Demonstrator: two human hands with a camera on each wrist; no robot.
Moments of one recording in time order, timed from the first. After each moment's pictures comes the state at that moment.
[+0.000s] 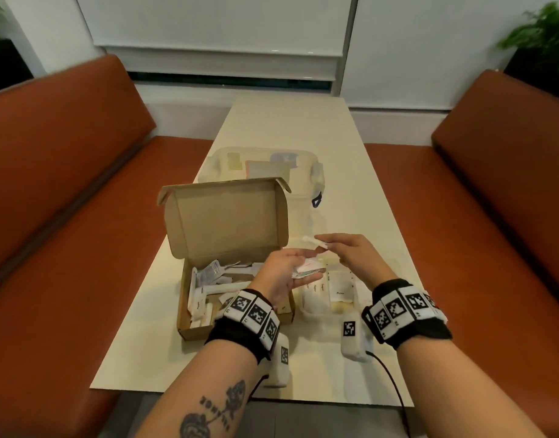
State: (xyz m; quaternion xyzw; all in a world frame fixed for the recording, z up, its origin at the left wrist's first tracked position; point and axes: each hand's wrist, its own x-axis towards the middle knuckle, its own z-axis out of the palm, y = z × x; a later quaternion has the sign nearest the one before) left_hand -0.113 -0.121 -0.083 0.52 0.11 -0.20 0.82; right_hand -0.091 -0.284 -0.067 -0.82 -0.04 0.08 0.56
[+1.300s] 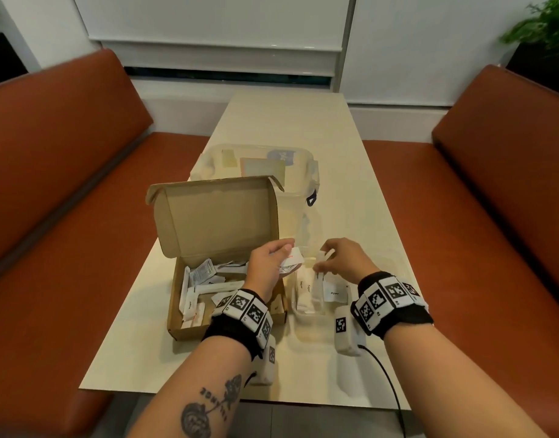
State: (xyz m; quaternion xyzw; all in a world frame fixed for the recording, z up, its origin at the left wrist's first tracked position) left_hand -0.097 -0.123 -0.108 0.61 0.14 -0.05 0.78; right_hand -0.068 -0.287 -0.090 -0.93 -0.02 0.13 0.33
